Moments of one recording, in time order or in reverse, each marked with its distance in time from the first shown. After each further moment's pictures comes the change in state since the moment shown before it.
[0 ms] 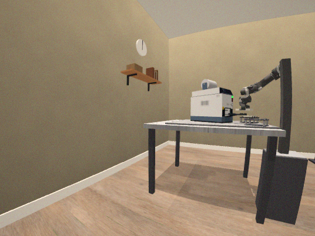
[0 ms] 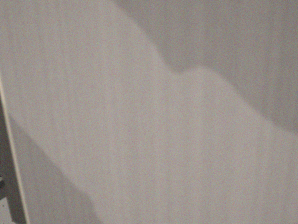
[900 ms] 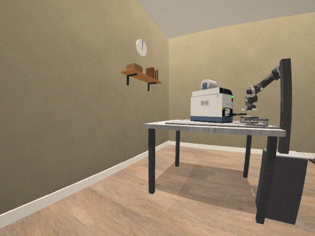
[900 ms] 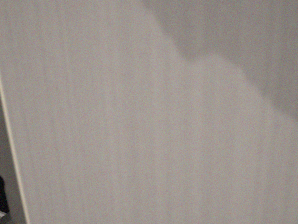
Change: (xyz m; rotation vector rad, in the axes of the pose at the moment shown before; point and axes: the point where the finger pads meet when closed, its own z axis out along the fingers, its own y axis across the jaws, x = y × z) arm 0.059 0.015 0.001 0.000 0.005 -0.016
